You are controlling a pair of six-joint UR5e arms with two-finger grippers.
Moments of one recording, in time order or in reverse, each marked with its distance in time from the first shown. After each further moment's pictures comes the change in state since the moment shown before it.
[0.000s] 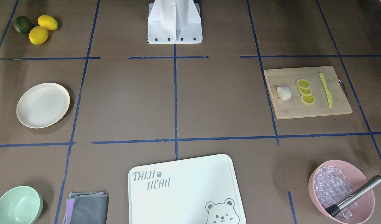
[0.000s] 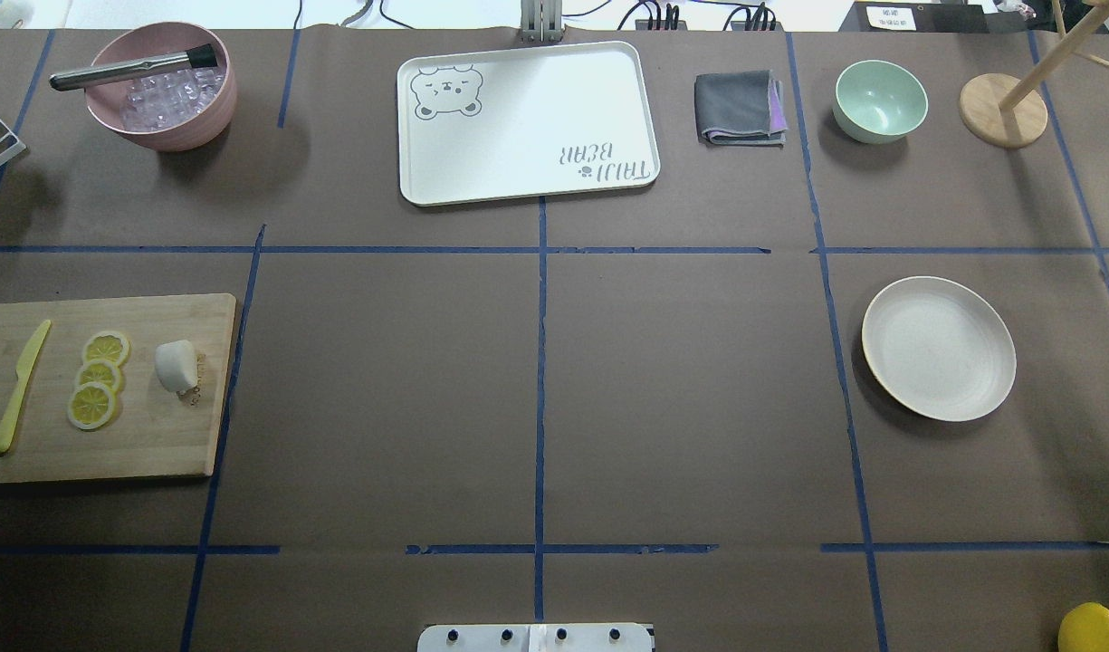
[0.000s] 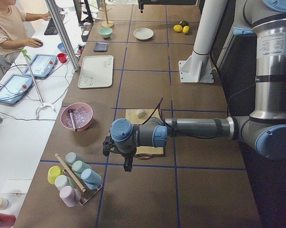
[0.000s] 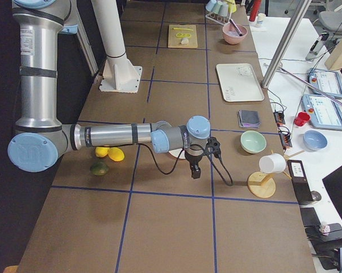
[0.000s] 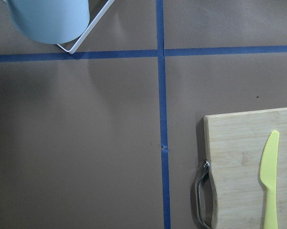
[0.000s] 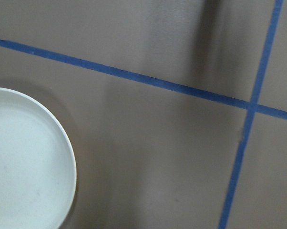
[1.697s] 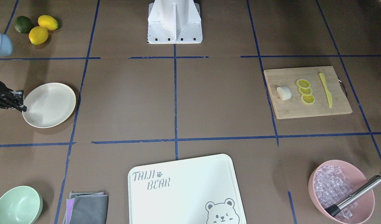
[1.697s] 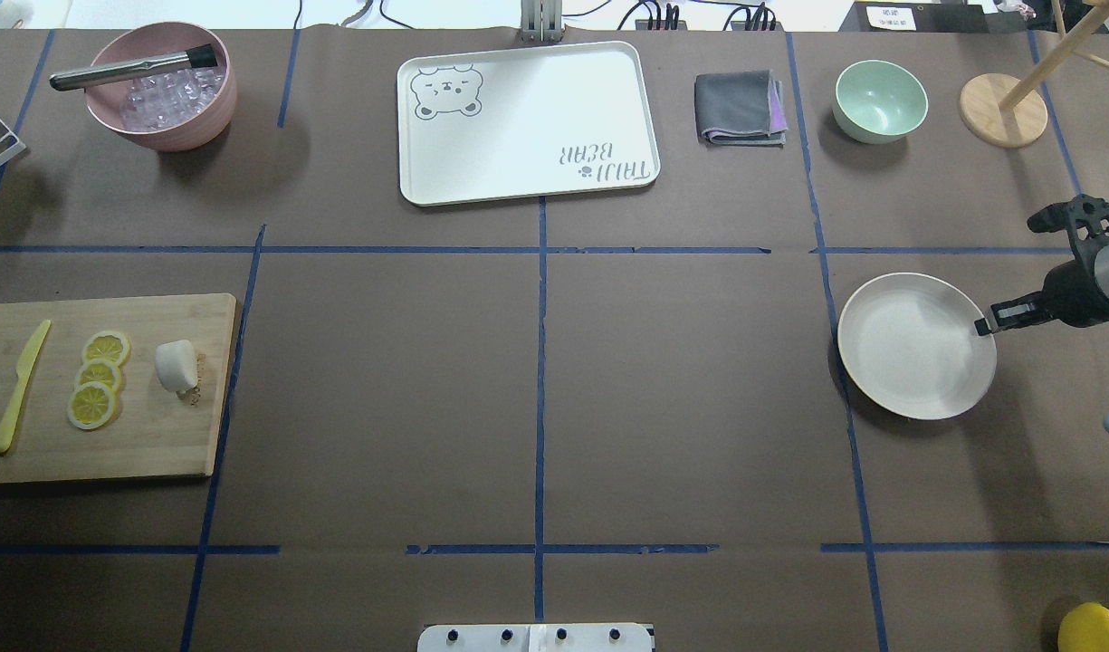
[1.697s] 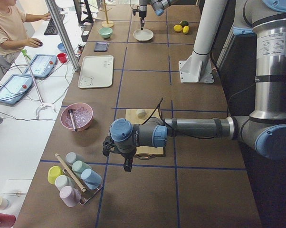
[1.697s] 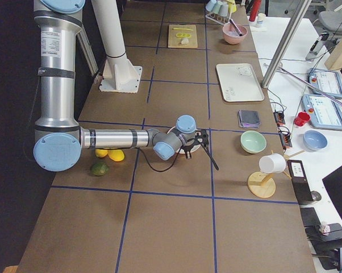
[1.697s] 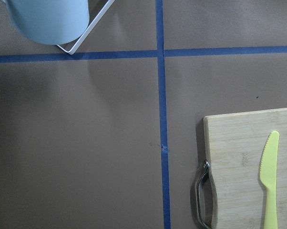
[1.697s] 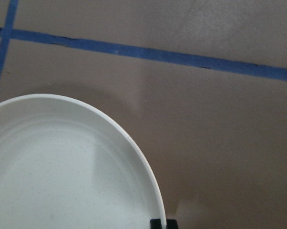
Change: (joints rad) left arm 0.000 -0.001 0.001 -0.002 0.000 -0.001; right arm -0.286 0.022 -0.106 0.503 -0.077 0.491
